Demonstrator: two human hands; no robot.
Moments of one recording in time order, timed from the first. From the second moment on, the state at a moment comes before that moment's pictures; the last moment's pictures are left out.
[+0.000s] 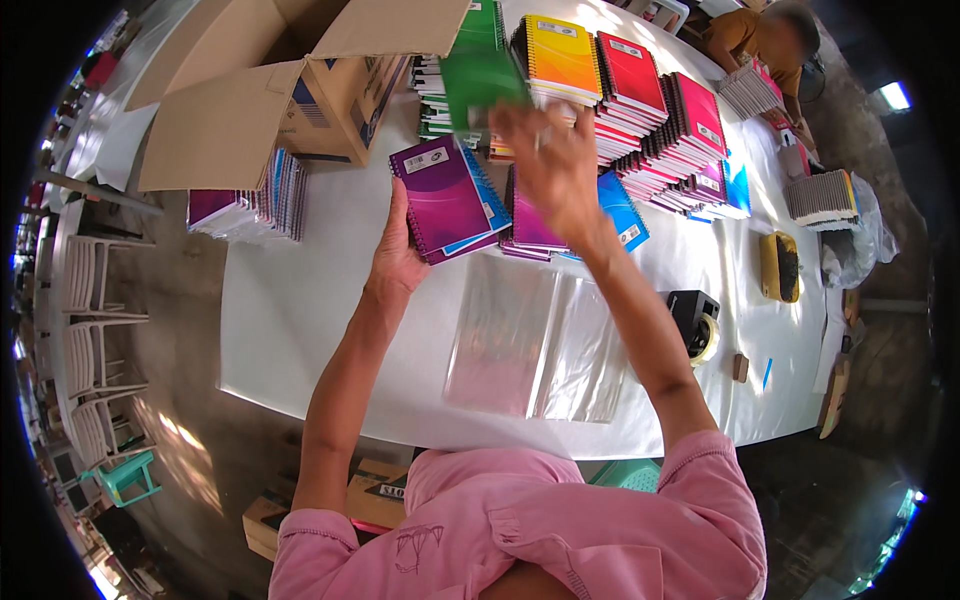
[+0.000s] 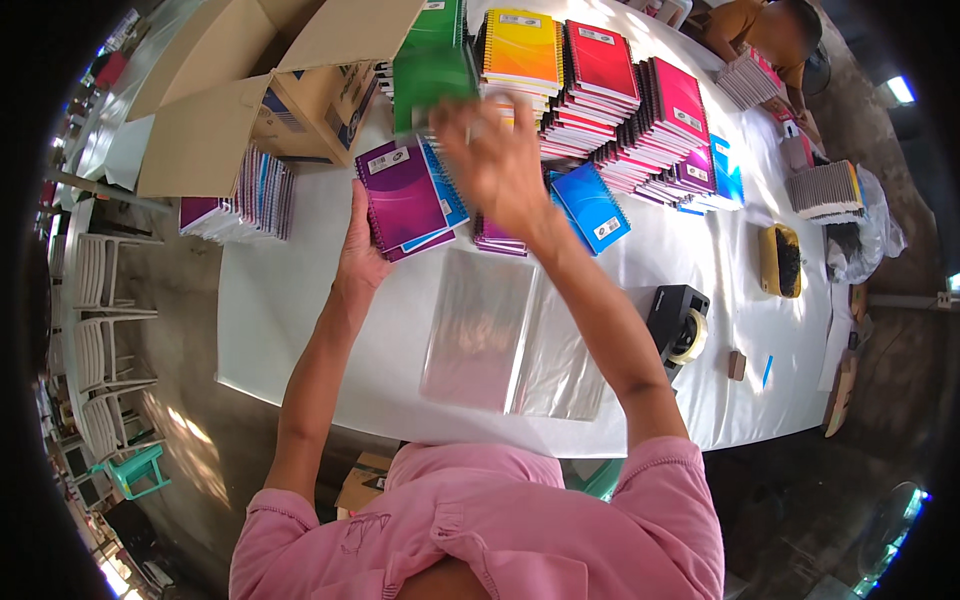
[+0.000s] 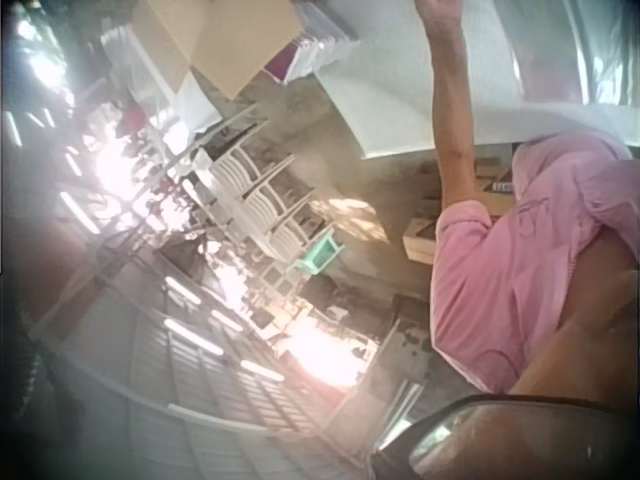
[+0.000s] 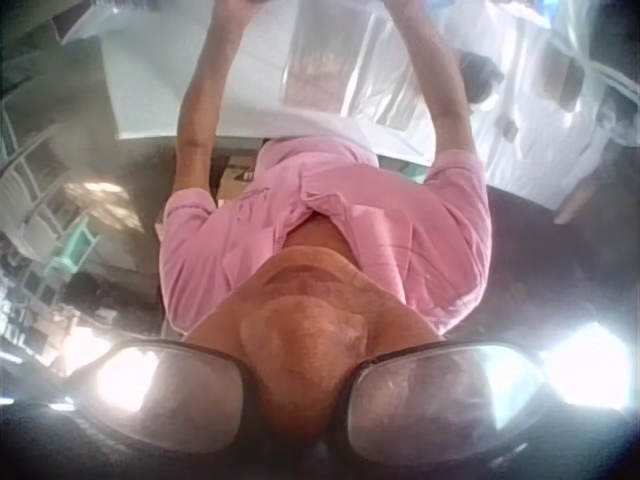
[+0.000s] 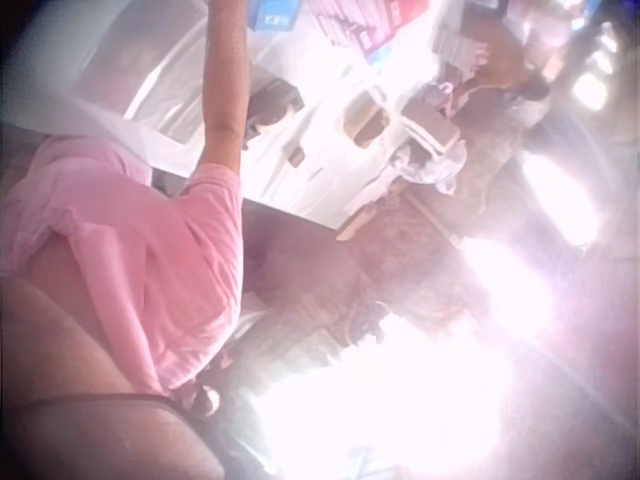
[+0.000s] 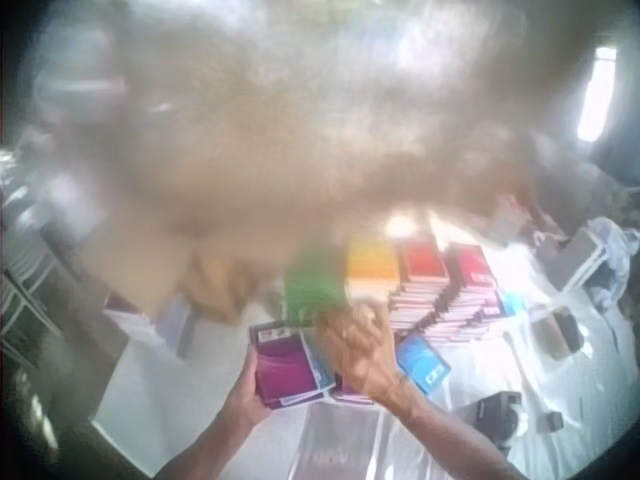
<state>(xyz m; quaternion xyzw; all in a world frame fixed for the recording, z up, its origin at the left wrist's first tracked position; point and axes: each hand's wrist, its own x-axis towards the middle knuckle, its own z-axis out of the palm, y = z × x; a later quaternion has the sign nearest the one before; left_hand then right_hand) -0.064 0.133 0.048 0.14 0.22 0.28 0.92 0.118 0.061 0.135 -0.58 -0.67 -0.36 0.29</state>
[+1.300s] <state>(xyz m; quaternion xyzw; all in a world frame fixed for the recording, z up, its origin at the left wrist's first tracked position) 0.016 0.089 0.017 0.15 0.17 0.14 0.96 0.282 0.010 0.119 -0.71 -0.58 -0.32 0.26</state>
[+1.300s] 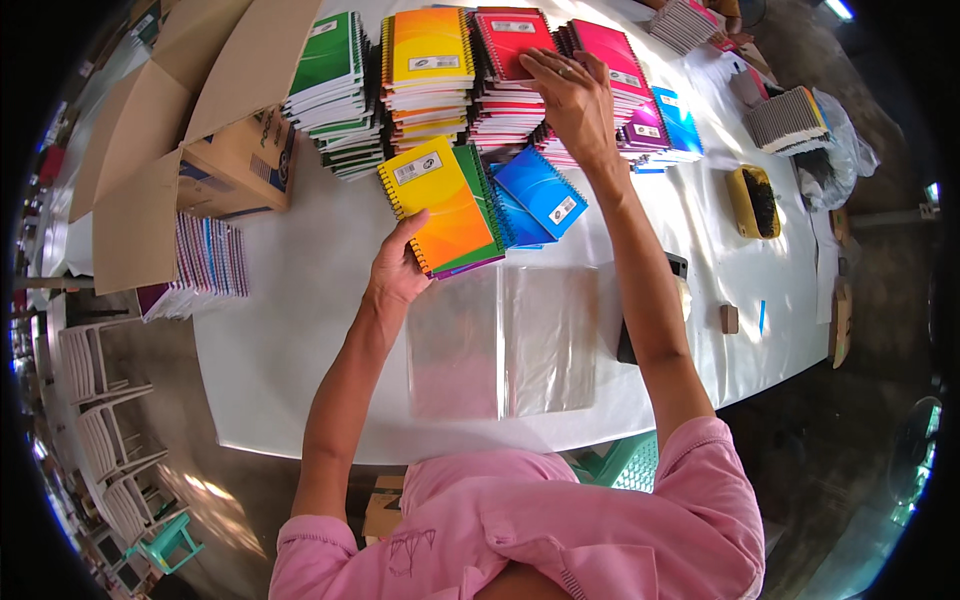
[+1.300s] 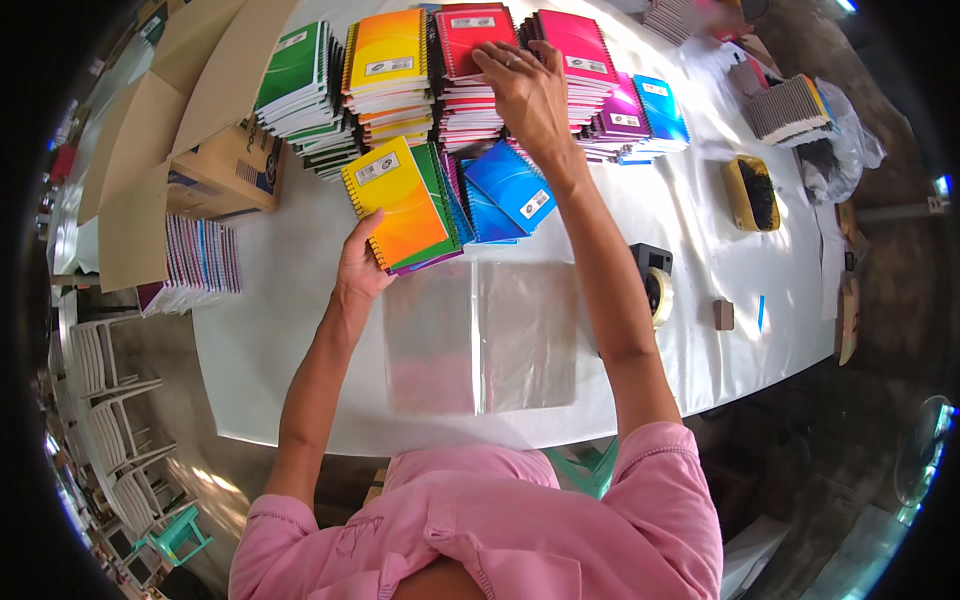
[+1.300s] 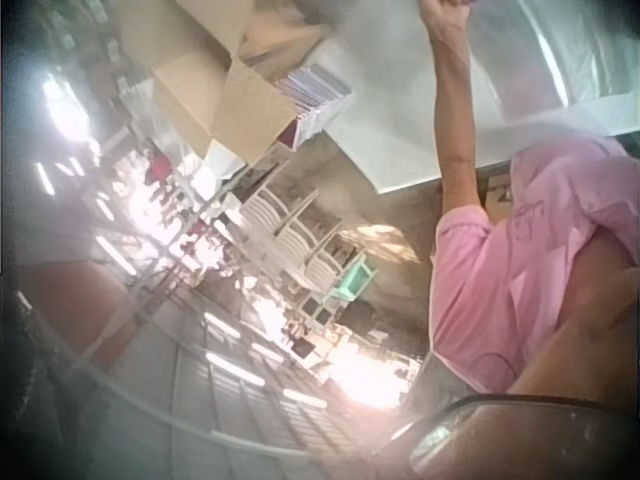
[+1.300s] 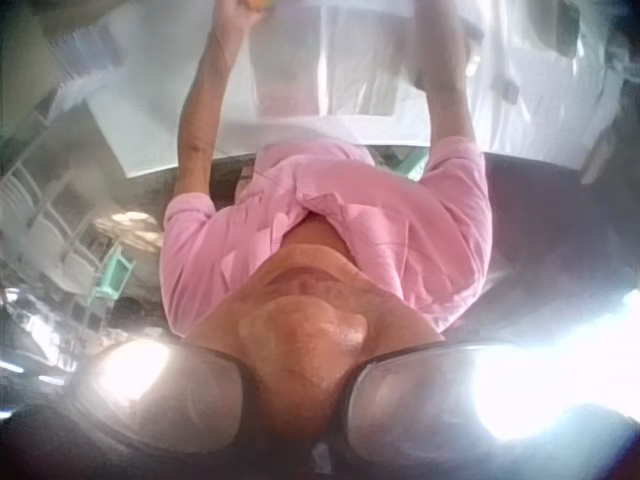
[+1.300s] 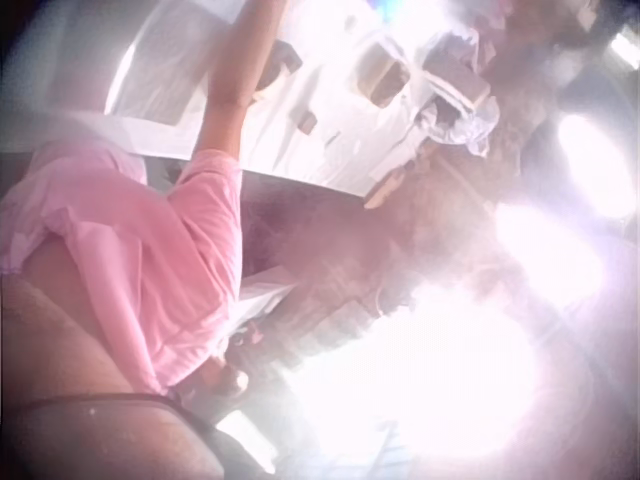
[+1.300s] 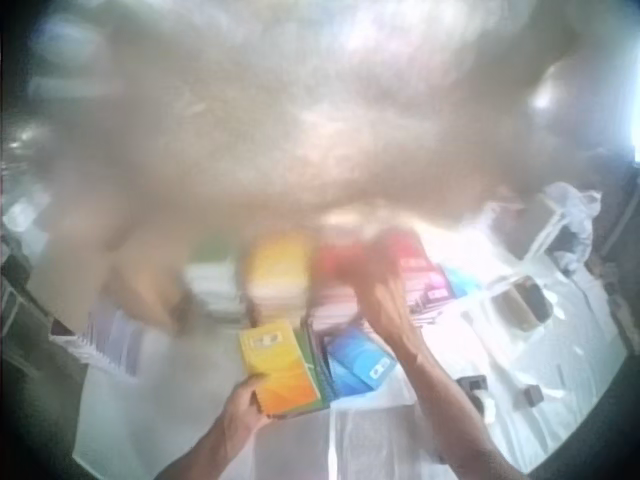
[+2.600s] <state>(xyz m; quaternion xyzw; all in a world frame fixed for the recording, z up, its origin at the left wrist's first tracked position) 0.065 0.042 0.050 0.23 0.07 0.02 0.97 0.320 -0.057 0.146 -0.74 -0.51 -0.25 0.37</state>
